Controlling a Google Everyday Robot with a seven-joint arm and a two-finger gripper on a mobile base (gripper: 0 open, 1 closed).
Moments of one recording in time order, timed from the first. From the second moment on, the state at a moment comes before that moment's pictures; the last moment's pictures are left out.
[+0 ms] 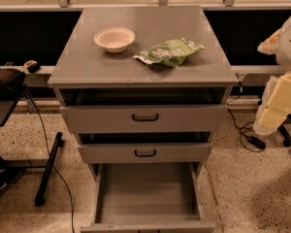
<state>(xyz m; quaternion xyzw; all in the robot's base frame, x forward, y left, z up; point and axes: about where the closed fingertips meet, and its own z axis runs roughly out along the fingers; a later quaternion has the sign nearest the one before) 0.436 -0.218 0.977 -0.59 0.79 -0.05 0.17</state>
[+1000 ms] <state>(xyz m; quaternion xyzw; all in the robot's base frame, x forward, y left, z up) 0.504 -0.184 0.984 -0.61 0.74 -0.09 0.25</state>
